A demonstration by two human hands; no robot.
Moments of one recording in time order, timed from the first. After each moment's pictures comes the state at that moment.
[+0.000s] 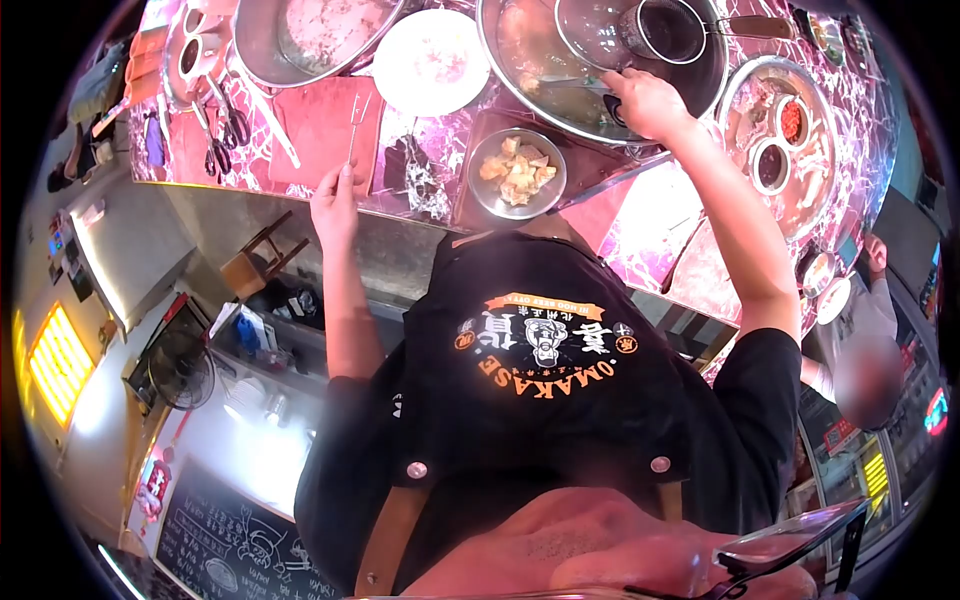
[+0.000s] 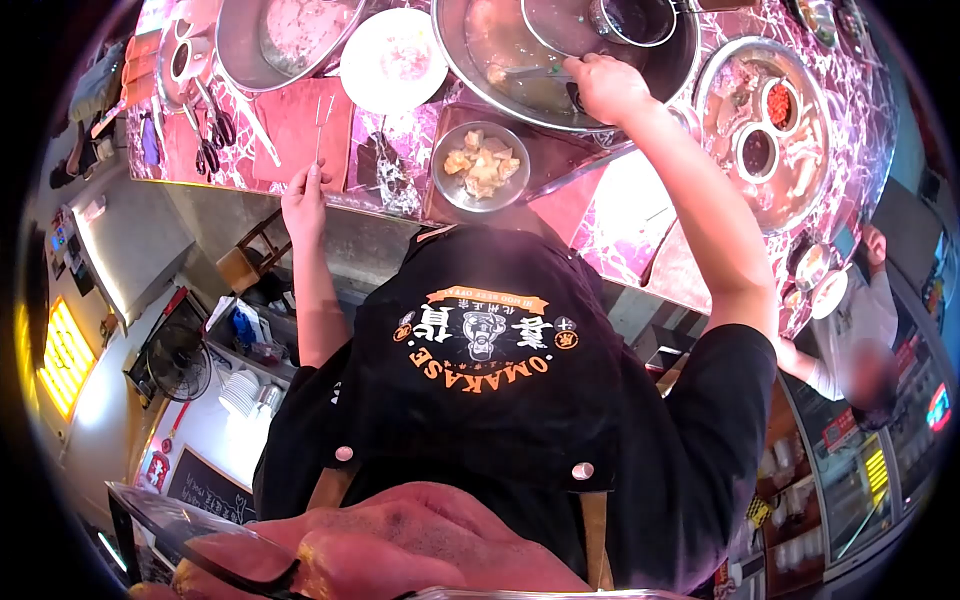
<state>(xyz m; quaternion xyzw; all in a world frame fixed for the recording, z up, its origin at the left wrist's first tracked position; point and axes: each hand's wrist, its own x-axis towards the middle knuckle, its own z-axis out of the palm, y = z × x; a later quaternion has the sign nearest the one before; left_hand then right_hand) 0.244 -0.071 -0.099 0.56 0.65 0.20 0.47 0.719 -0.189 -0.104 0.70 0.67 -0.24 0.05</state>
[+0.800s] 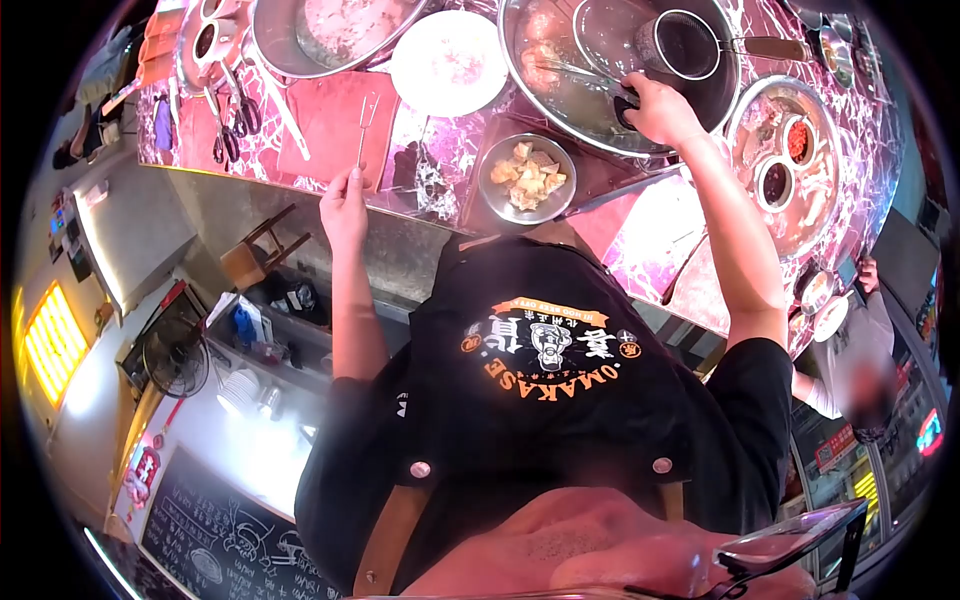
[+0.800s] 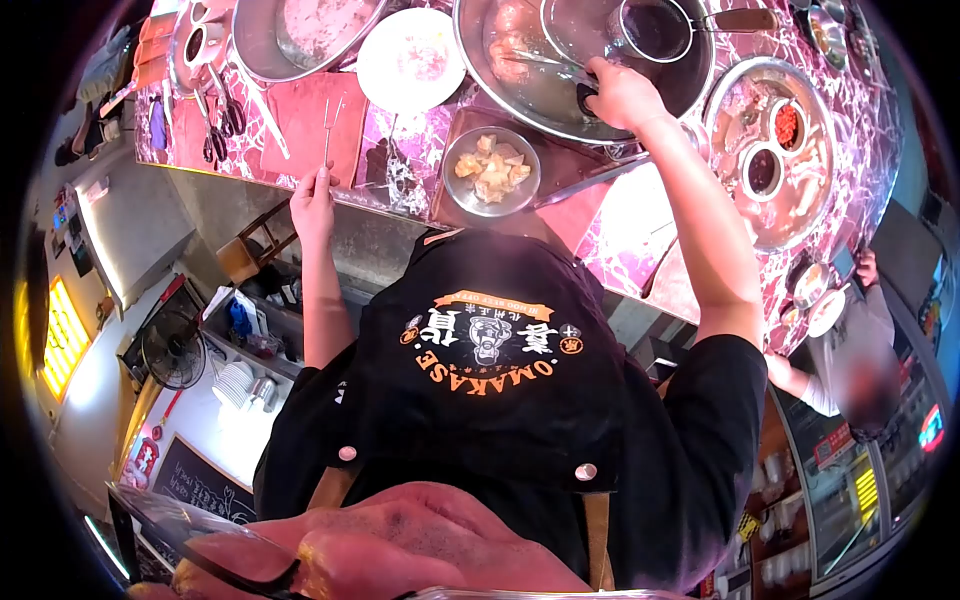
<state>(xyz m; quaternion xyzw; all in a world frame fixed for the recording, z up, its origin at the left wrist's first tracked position) 0.234 -0.080 -0.102 0.55 0.67 0.20 0.46 0.721 -0.179 -0.107 0.76 0.56 -0.32 -0.02</state>
